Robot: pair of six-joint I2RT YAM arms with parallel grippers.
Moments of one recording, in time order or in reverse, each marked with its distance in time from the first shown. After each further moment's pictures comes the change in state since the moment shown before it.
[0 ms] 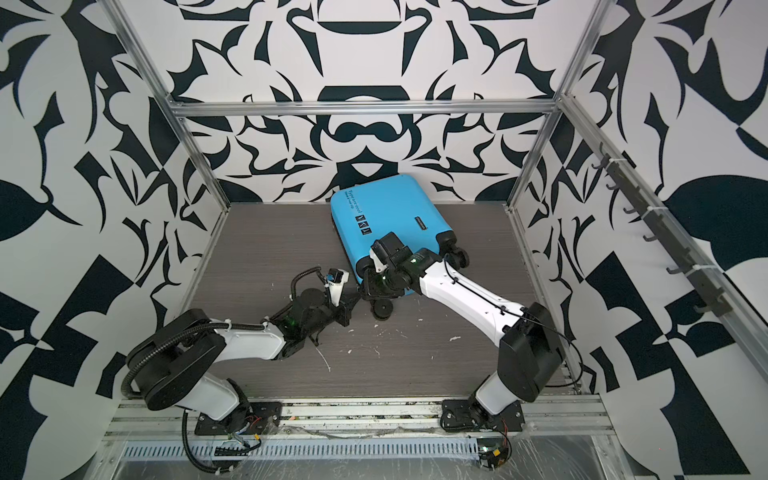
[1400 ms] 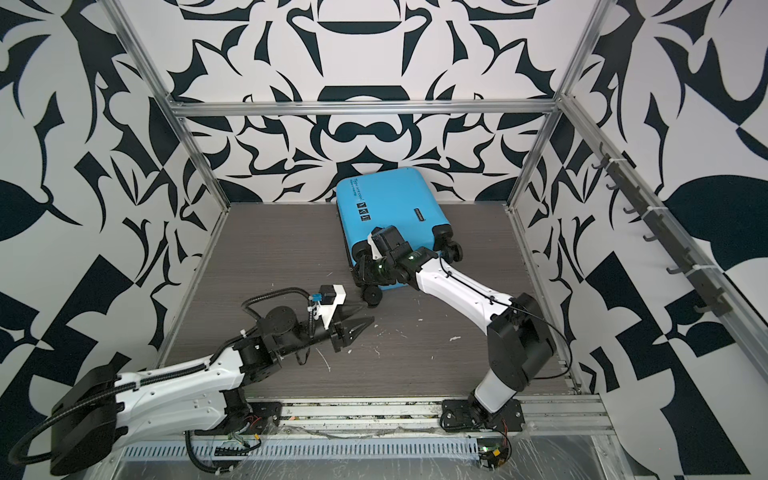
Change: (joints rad) left arm -0.196 -0.545 -0.030 -0.190 0.112 0.154; right arm -0.040 0.043 -0.030 0.255 -0.005 0.053
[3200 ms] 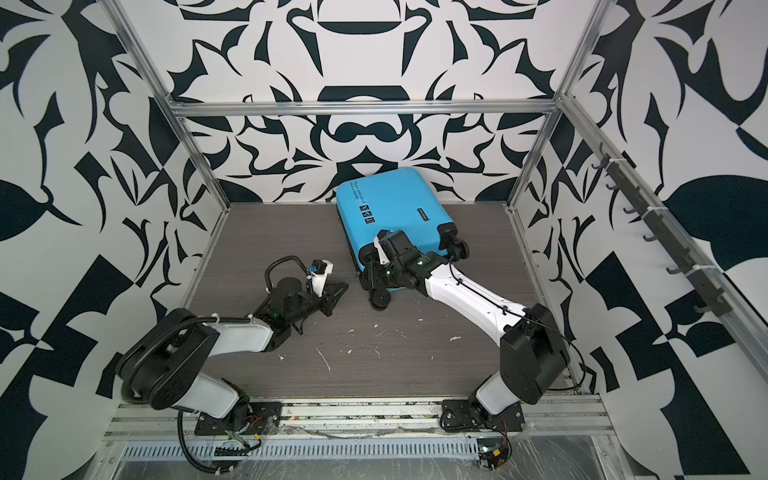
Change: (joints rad) left arm 0.456 0.567 -0.007 0.323 0.184 -0.019; right arm -0.002 -0.072 -0.059 -0.035 0.057 -0.121
